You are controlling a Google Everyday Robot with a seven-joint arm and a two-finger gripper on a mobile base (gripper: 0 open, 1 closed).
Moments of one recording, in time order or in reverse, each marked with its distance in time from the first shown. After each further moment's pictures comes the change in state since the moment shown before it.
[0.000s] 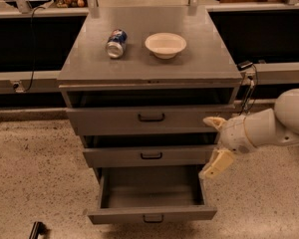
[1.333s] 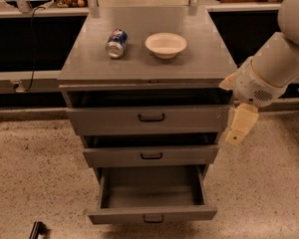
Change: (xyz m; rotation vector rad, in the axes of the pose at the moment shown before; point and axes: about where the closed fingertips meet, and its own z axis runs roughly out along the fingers) arm -0.077 -0.018 -0.115 -0.007 0.419 -0.034
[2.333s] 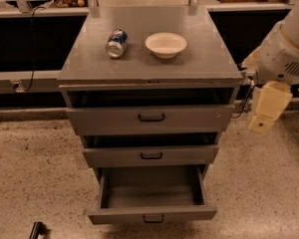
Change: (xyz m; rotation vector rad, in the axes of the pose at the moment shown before) arm 0.002 0.016 -0.090 0.075 0.115 0.033
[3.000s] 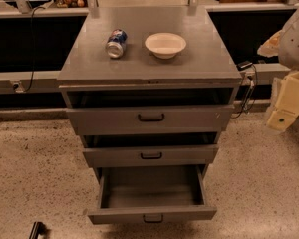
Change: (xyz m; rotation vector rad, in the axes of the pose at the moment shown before) arm 0.003 0.009 -0.039 0.049 0.010 -0.008
